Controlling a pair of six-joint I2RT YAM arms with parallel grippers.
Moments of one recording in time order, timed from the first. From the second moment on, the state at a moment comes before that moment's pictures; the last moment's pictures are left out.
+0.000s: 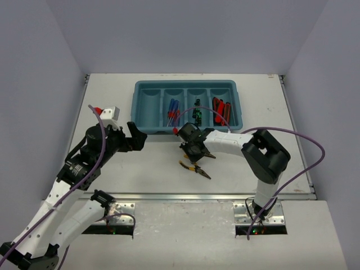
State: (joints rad) left arm -0.43 0.64 0.82 -0.59 -0.09 -0.43; right arm 0.82 1.84 1.06 -0.45 0.06 0.17
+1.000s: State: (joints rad) left arm -0.43 0.60 0.66 -0.31 0.17 -0.57; right arm 0.78 1.25 1.05 -0.54 0.06 0.27
